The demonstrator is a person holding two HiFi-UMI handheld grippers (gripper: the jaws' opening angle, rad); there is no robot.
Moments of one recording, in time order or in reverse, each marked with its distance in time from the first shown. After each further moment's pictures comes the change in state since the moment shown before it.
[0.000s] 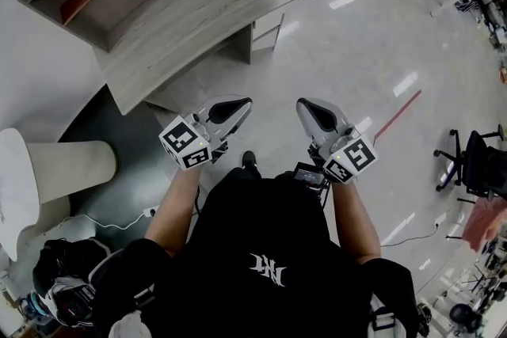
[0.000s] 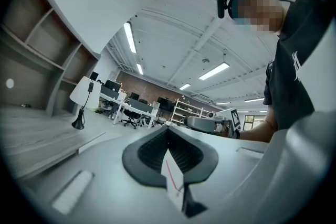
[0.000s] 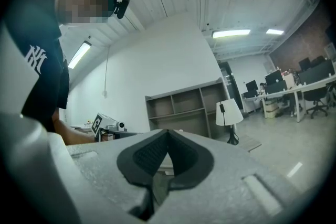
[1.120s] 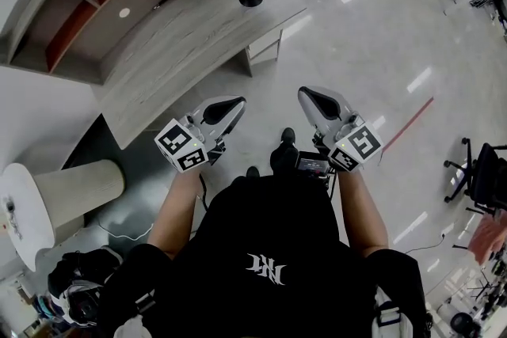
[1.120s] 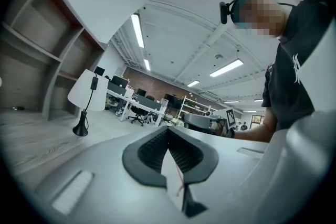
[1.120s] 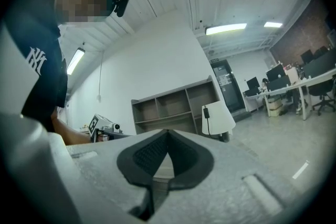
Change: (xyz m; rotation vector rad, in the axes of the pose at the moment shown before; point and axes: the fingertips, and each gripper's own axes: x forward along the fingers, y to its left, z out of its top) left arm 0.125 0.099 0.033 -0.029 0.058 0.078; right arm 0.048 -0.177 0.031 0.038 -0.025 0.047
